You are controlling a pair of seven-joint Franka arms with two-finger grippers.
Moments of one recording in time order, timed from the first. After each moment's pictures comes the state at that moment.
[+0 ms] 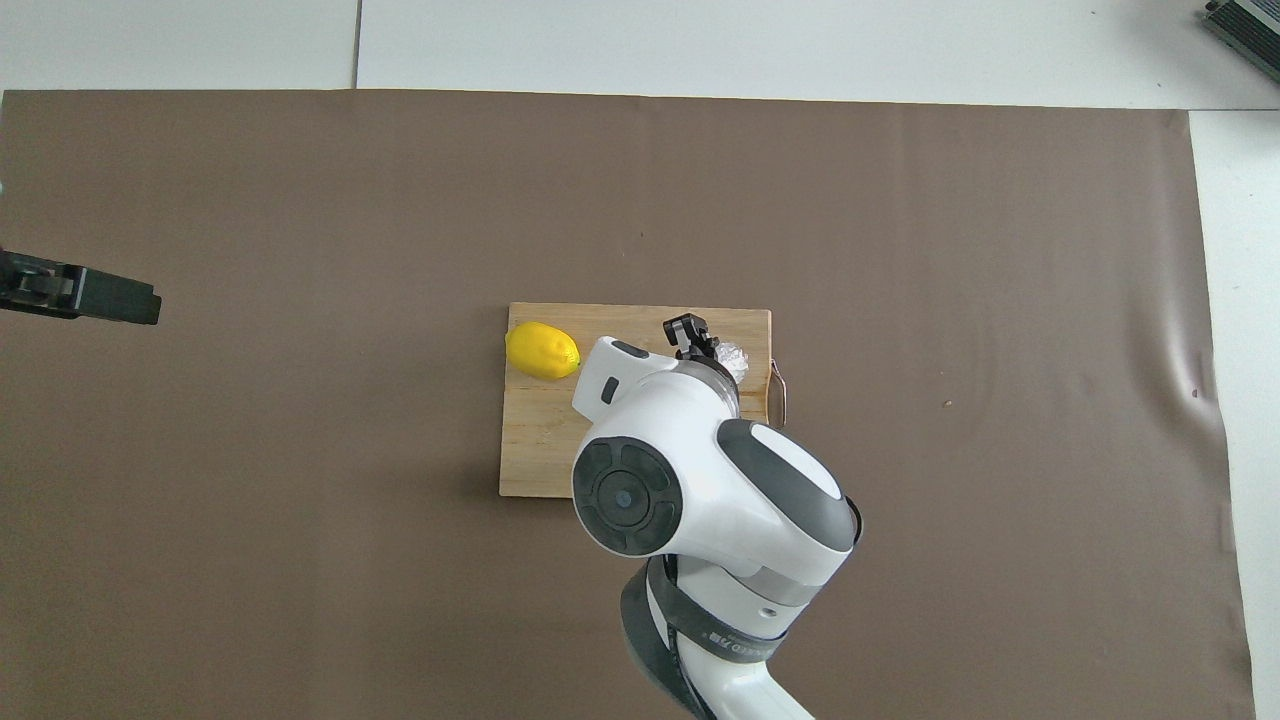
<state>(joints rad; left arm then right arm) -0.02 -0.03 -0.07 -1.55 0.00 1.60 0.11 0.58 0.19 0.08 -1.88 -0.54 2.11 -0.95</state>
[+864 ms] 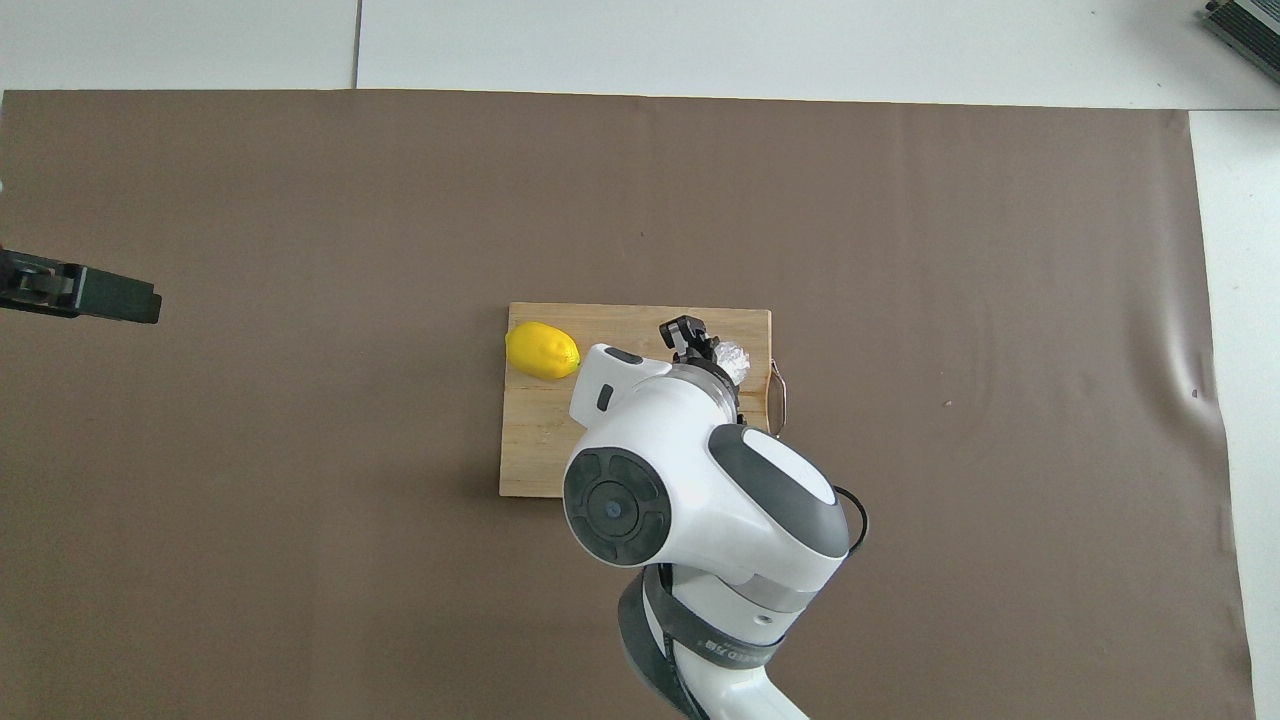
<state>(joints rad) -0.02 -0.03 -0.07 -1.55 0.00 1.61 0.11 0.59 0.19 0.08 -1.87 -0.58 2.09 -0.98</state>
